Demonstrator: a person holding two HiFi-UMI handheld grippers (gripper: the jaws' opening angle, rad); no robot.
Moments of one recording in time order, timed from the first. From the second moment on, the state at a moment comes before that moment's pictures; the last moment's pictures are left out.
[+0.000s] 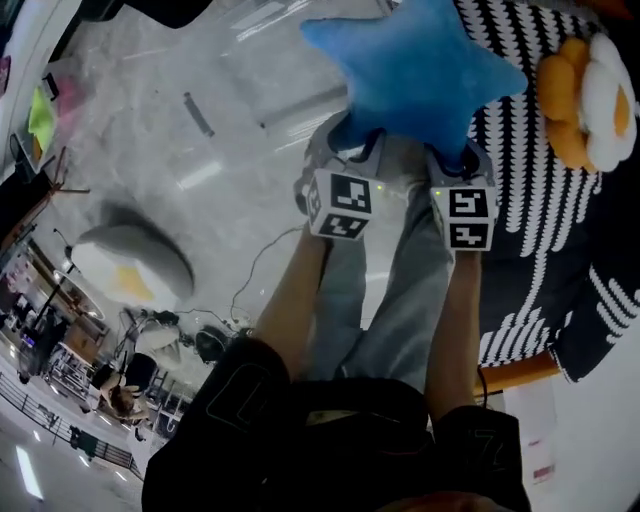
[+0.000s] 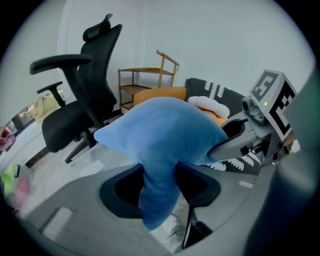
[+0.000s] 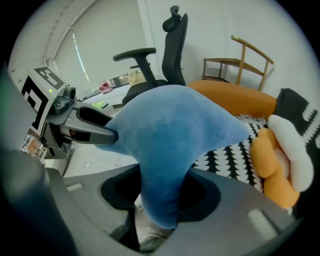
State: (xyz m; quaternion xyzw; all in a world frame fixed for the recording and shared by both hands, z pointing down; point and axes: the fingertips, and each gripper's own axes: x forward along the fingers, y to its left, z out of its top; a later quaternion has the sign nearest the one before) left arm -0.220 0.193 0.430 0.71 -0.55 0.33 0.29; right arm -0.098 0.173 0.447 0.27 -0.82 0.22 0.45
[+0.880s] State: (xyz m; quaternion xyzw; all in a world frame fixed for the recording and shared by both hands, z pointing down) left arm -0.357 0.201 0.497 0.61 -0.62 0.31 0.37; right arm -0.219 0.131 0.500 0.20 -0.83 0.21 0.47
